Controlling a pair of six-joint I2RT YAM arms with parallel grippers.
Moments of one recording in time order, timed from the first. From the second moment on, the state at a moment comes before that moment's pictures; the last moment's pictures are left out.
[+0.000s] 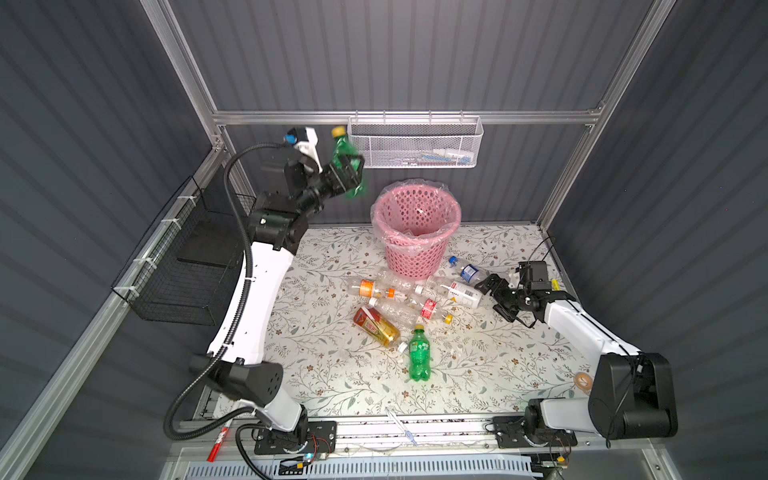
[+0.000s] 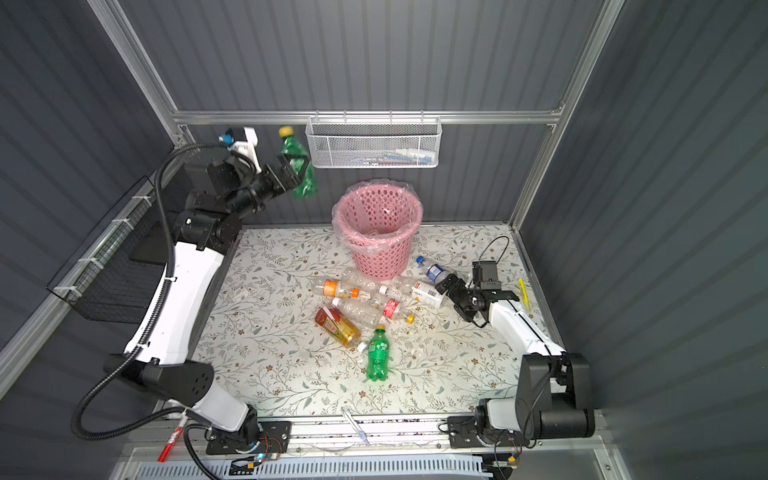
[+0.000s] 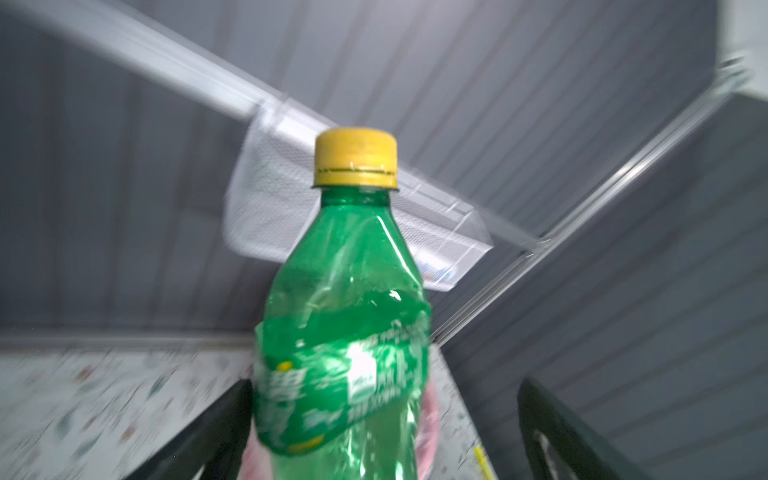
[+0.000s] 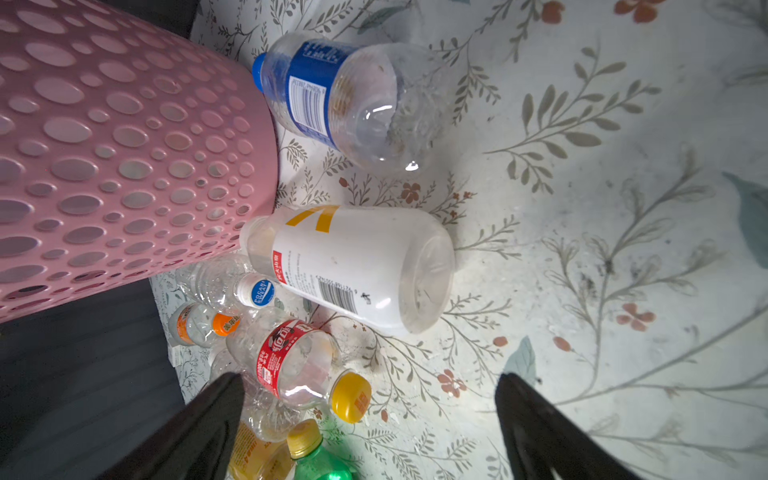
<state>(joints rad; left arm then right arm) -0.29 1.71 2.20 -0.47 0.29 -0.55 0.04 1.35 0.83 -0.38 -0.37 0.78</state>
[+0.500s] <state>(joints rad) -0.13 1.65 1.81 -0.54 0.36 -0.45 0.08 1.33 0.85 -0.44 -0.31 0.72</state>
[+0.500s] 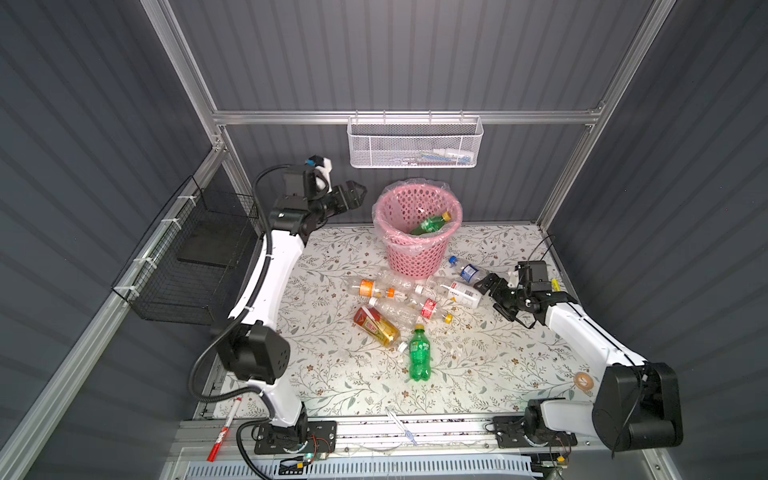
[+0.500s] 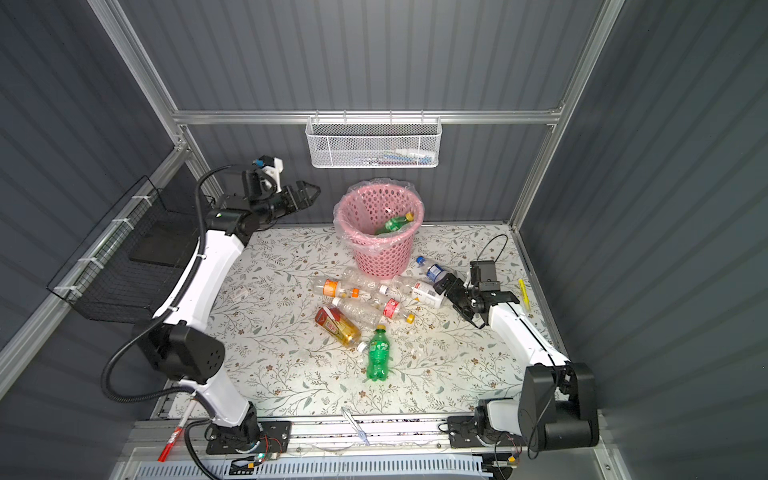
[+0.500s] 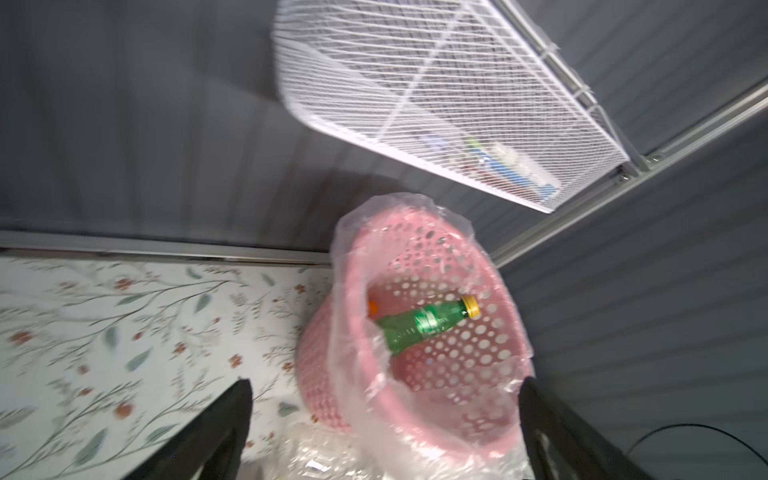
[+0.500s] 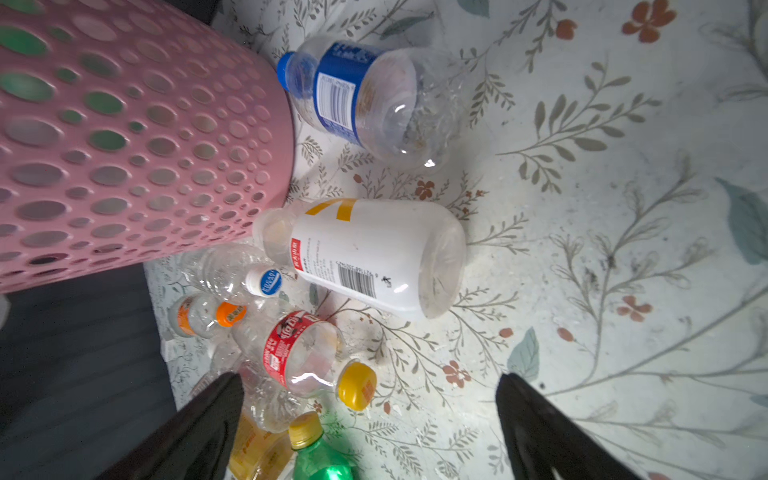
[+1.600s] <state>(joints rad) 0.01 1.30 0.95 -0.39 0.33 -0.39 0.31 1.80 1.35 -0.77 0.00 -0.28</state>
